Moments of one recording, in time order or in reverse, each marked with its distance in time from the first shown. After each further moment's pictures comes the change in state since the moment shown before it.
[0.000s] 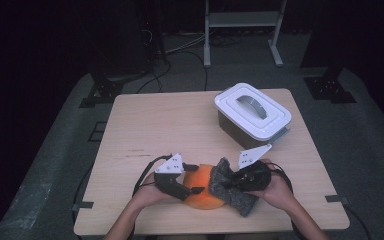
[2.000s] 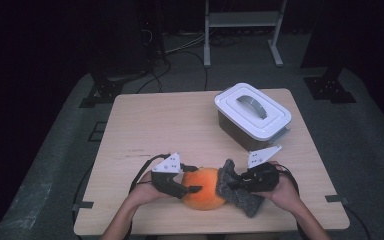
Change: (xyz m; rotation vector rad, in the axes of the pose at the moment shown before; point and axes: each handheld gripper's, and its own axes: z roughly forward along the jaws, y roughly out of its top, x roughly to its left) left arm 0.003 0.003 -0.010 0.004 -0.022 0.029; right arm -0.010 -0.021 -0.011 -0.043 0.024 0.062
